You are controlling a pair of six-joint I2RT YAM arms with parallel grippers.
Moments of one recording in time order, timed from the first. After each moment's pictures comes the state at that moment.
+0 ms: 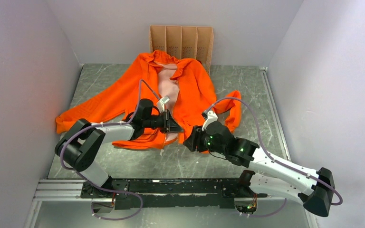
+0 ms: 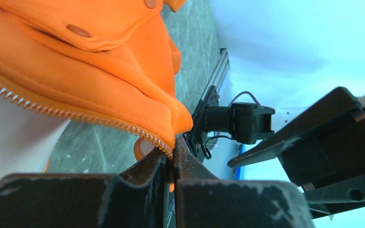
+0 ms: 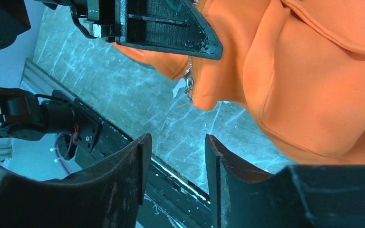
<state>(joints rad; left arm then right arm) -0.61 1.61 0.69 0.48 0.71 -0.91 0.98 0.88 0.66 -0.34 0.13 0.70</state>
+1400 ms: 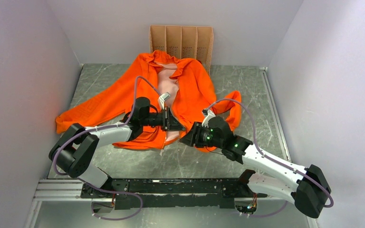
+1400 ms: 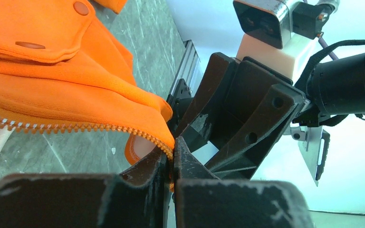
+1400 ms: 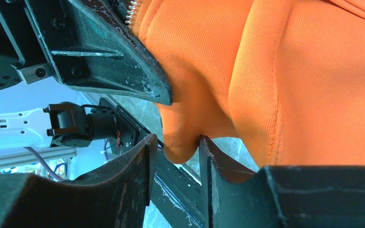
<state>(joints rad) -0.62 1.53 0.69 0.60 0.82 -0.96 0.82 0.98 0.56 -0.07 -0.16 0.85</state>
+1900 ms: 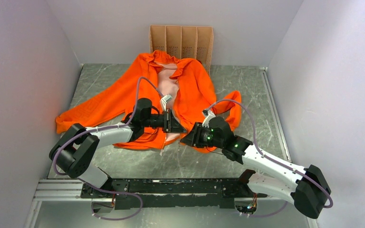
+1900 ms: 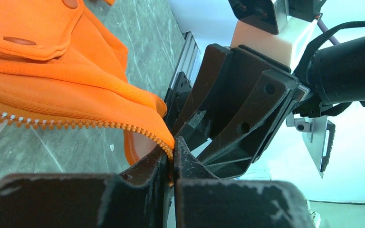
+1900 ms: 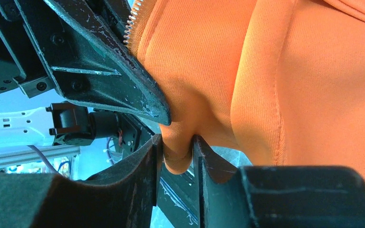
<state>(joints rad) -0.65 1.53 0.69 0.59 0.83 -0.93 0.80 0.98 0.54 -0.05 -0.18 0.85</state>
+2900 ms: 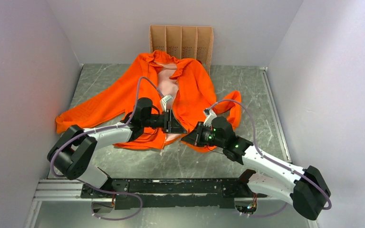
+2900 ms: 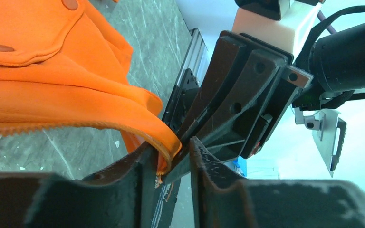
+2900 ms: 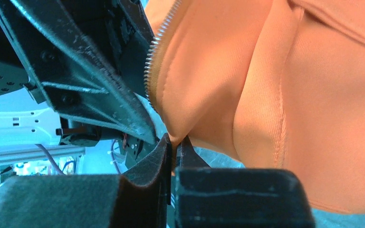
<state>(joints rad) -0.66 1.52 0.70 0.54 0.83 -0.88 0.77 0.98 0.50 0.03 -0.23 0.85</state>
